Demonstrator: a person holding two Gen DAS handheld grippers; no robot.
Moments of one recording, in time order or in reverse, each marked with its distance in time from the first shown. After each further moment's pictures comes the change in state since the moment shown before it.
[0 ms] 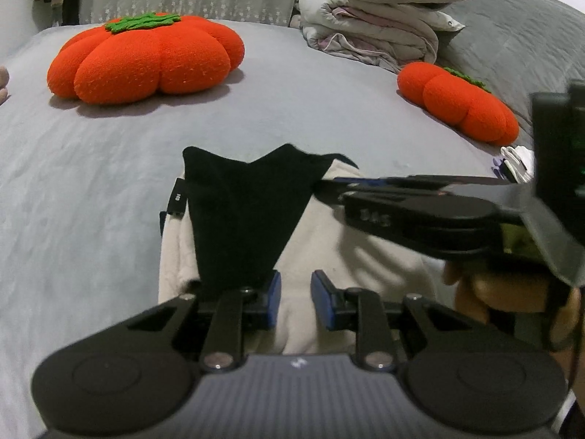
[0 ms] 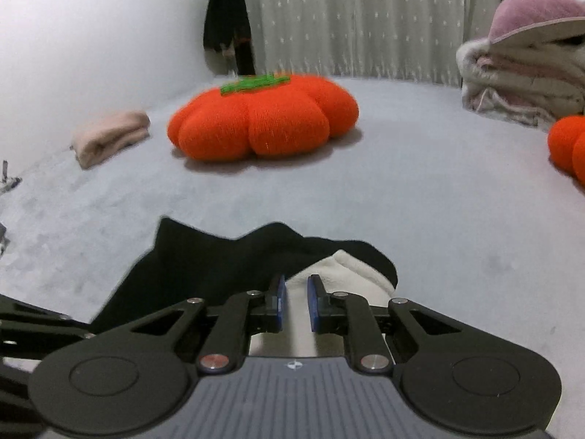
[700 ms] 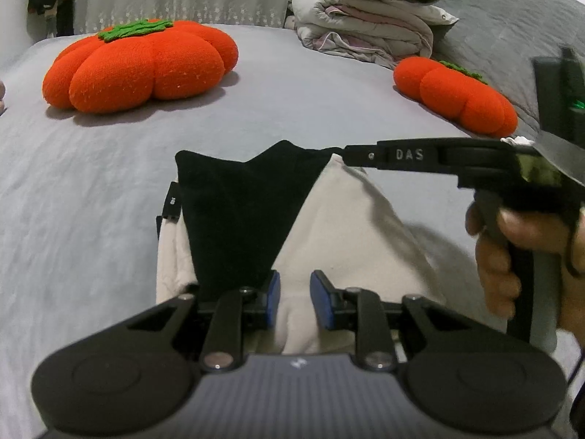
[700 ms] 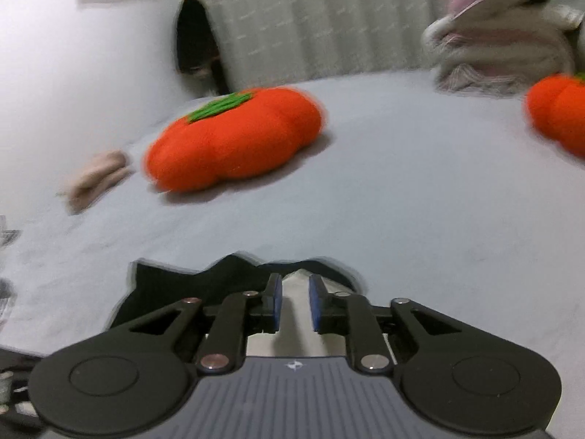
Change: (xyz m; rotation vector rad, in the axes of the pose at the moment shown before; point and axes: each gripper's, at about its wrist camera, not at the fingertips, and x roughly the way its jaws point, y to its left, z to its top) left arm 0.003 -0.003 0.000 0.036 -0.002 0.011; right arm -0.008 -0.040 0.012 0.144 -0.041 -0.032
